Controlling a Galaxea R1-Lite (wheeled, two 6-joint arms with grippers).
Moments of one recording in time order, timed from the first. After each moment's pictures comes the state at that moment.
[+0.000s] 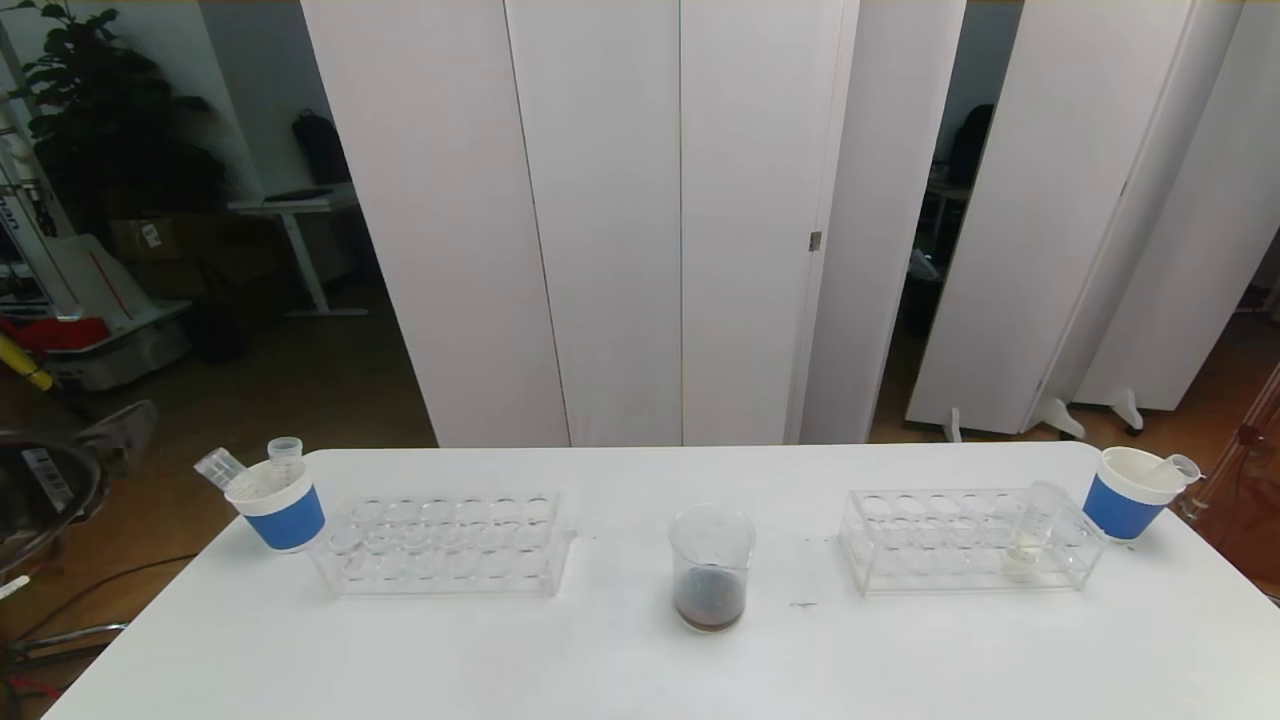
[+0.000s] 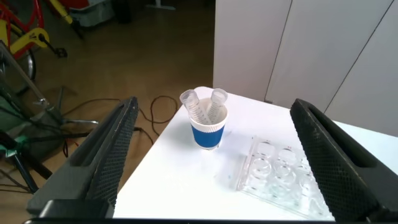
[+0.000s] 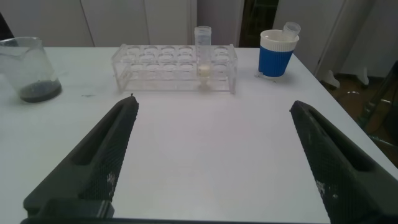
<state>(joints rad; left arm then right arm) 0.13 1.14 -0.51 -0.53 0.29 0.00 0.00 0.00 0.00 -0.01 -0.01 0.03</state>
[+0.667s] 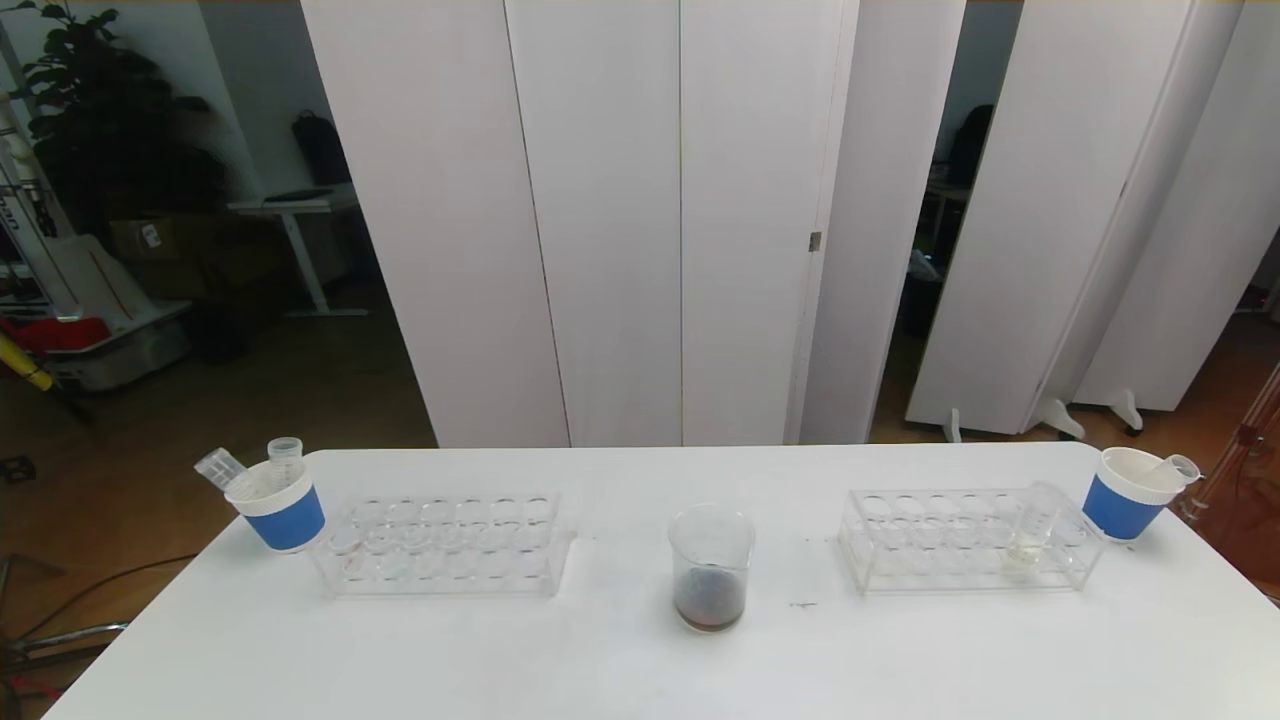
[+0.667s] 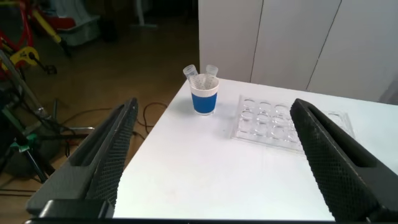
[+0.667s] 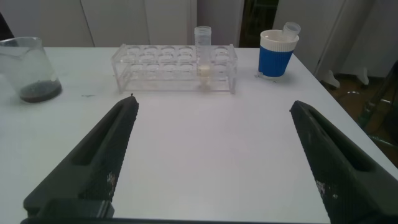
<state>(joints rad) 0.08 0.47 -0.57 0.12 0.26 0.01 0.00 0.00 0.00 -0.01 -0.01 0.03</state>
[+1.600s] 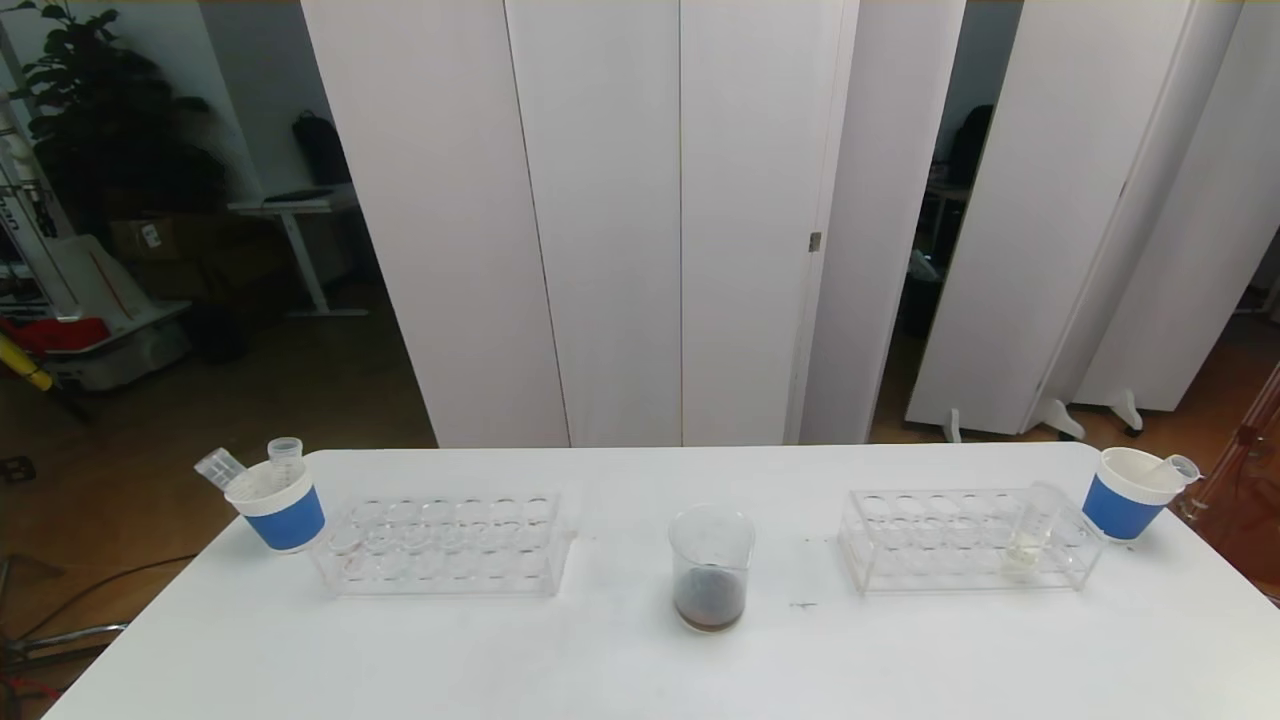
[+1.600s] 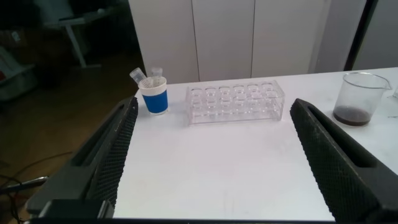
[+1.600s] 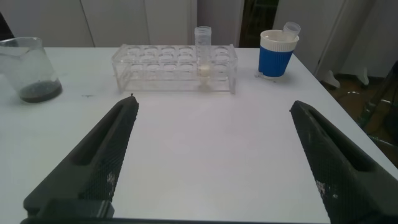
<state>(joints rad) 0.00 0.04 -0.49 0.35 0.03 0.08 0.00 0.00 0.00 -0.01 -0.01 0.03</state>
